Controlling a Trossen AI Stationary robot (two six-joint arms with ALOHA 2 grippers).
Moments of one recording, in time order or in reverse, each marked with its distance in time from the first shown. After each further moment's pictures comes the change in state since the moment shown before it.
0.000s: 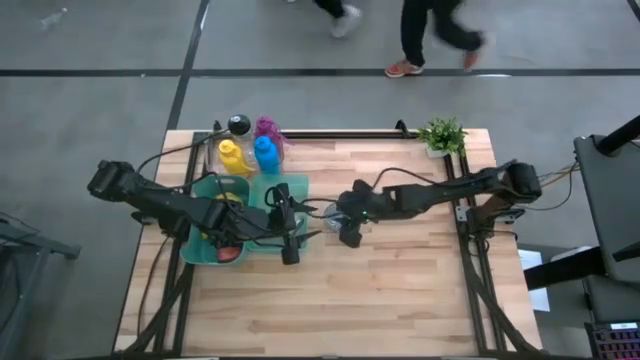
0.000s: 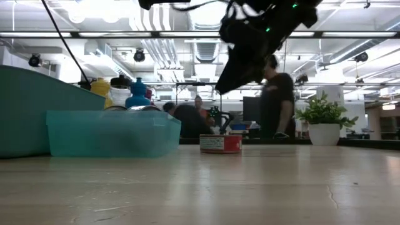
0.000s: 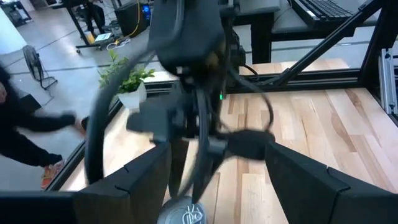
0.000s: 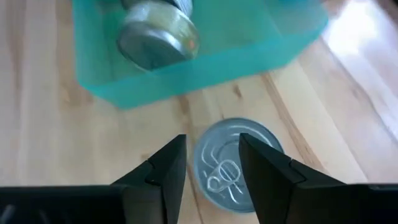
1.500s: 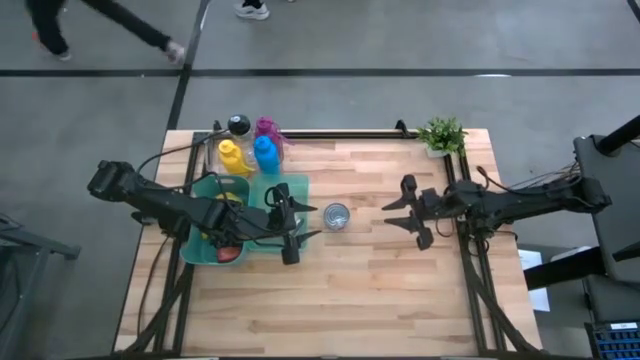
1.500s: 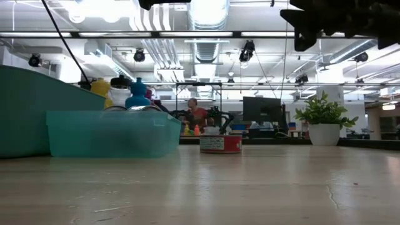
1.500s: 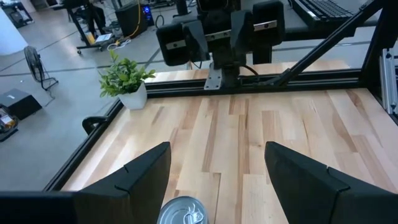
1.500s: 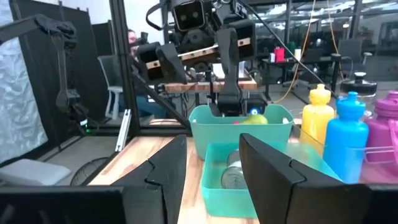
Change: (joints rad) left arm 0.001 0.000 -0.002 0.005 0.000 0.004; right arm -0.003 -0.840 -0.760 0.811 -0.320 -0.184
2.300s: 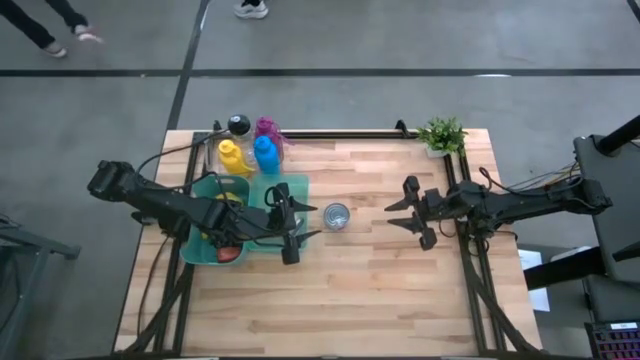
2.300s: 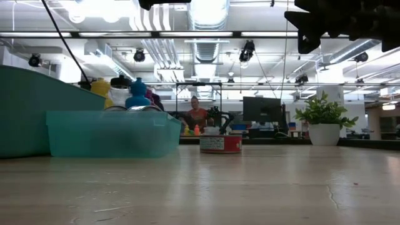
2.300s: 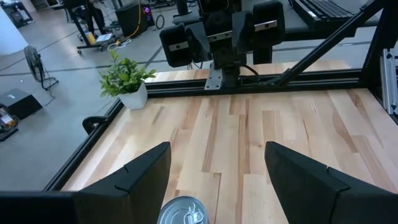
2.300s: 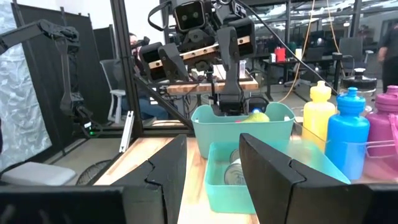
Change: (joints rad) left arm 0.001 0.000 0.000 0.000 0.000 -0.001; right arm 0.001 -0.049 -0.036 -0.002 0.001 0.026
